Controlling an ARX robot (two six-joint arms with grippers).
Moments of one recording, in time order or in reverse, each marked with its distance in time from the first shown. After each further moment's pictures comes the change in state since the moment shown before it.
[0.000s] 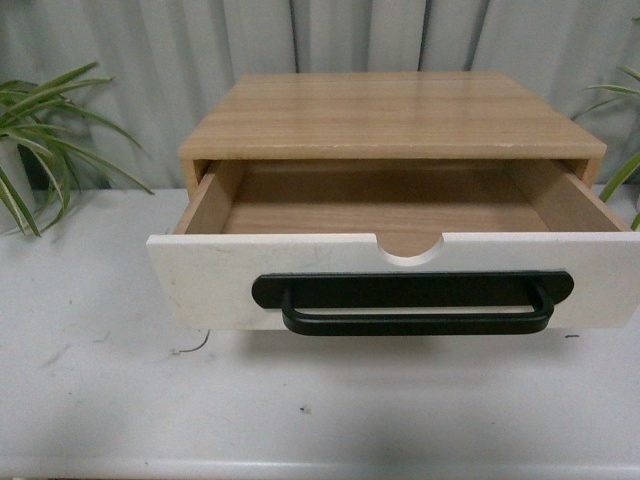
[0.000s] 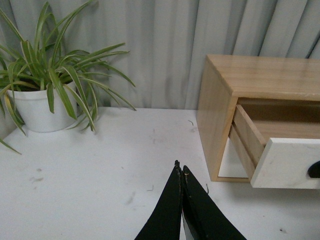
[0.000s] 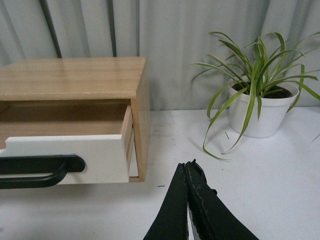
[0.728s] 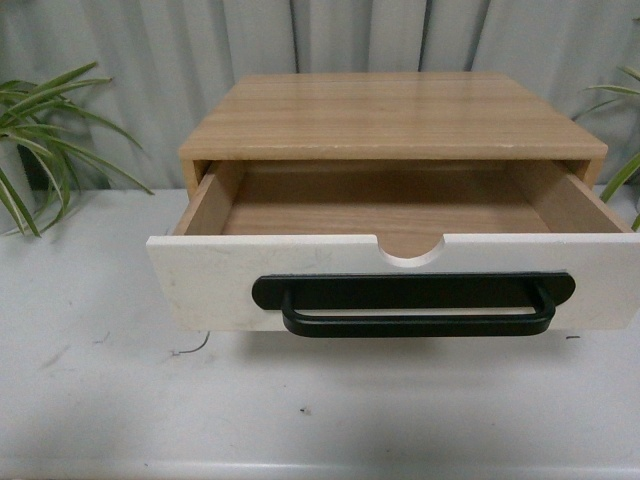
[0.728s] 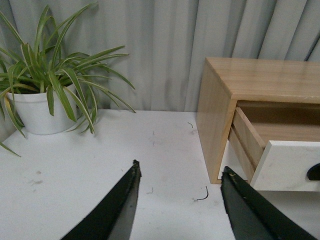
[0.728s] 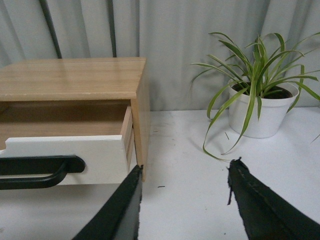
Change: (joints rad) left arm 0.000 0.000 0.000 0.005 0.000 0.000; right arm 0.000 -0.001 0.000 0.003 0.000 0.000
